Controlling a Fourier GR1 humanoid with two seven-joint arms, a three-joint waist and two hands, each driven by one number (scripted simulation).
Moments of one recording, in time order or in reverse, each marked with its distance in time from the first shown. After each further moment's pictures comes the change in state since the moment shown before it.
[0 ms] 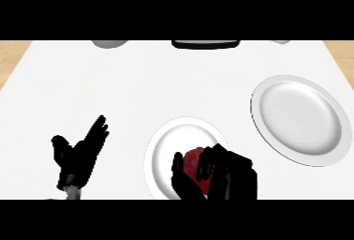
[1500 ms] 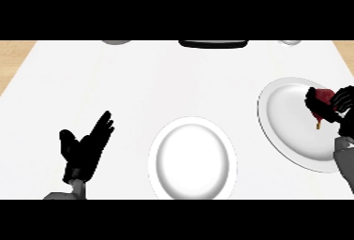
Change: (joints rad) left arm -0.045 -0.027 0.009 0.027 -0.029 -0.028 0.006; right arm -0.205 -0.498 -0.769 0.732 -1.099 -0.400 -0.787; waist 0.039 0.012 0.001
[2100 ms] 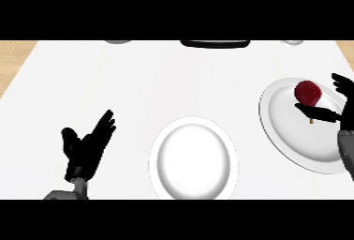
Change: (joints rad) left arm -0.011 -0.009 0.000 -0.002 -0.007 -0.002 0.015; right arm -0.175 0.020 -0.158 0.459 -0.240 0.297 -0.442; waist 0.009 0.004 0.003
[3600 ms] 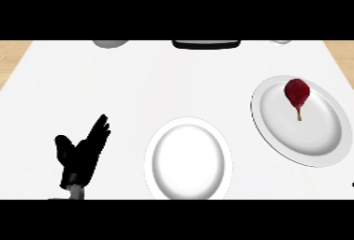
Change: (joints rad) left arm 0.053 -0.021 0.035 -0.025 -0.028 -0.001 -0.017; right arm 0.590 -0.068 -0.260 -0.350 -0.356 0.604 -0.346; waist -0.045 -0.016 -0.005
